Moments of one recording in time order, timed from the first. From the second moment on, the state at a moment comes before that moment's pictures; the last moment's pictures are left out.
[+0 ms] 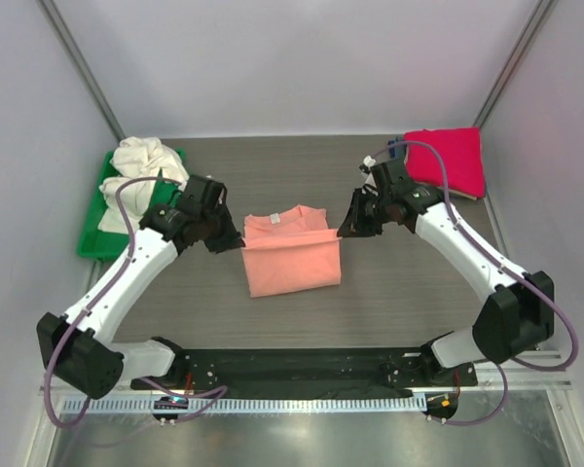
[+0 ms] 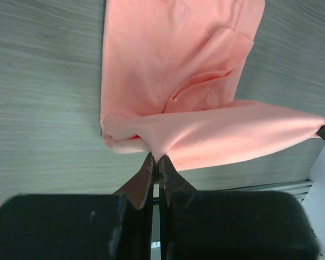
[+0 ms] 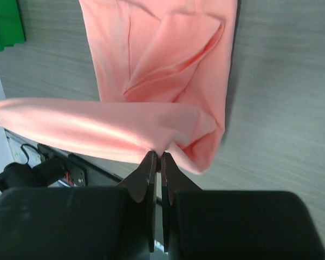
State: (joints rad) left arm -0.47 1.24 1.19 -0.90 0.02 -0.85; right arm 0.40 1.41 1.21 -0.73 -0.31 0.54
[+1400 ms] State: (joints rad) left arm -0.14 2.27 2.14 -1.08 0.17 -0.56; right arm 0.20 2.14 1.80 -0.62 -0.39 0.47
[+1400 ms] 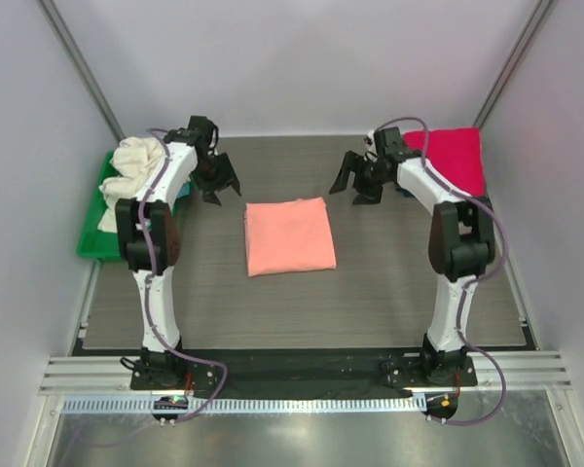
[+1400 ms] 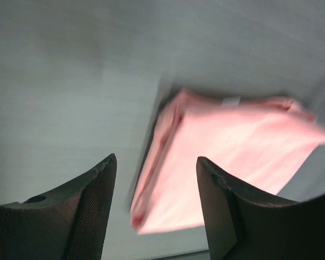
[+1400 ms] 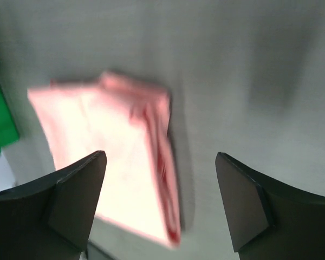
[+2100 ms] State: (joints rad) left arm -0.27 1.51 1.15 -0.80 0.21 -0.61; right arm 0.42 1.82 0.97 -0.10 -0.63 0.58
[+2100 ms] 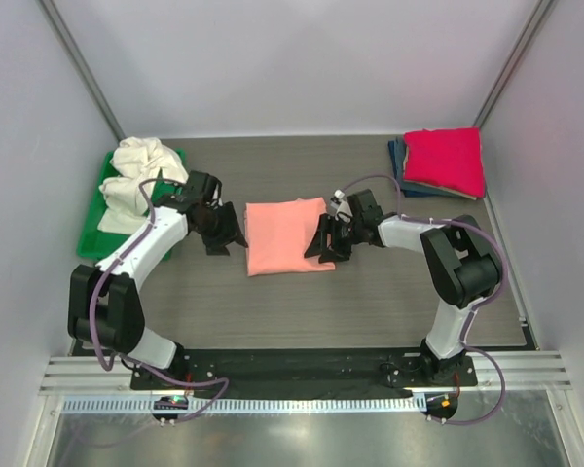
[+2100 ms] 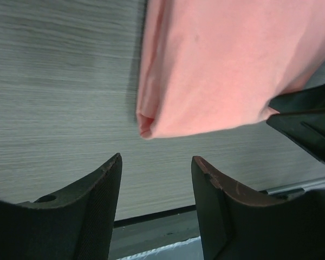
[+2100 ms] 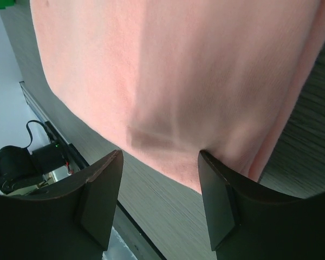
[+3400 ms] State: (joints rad) left arm -0.52 1.67 1.47 -0.84 -0.16 -0.50; right arm 0.61 1.58 1.07 -0.24 -0.47 0.64
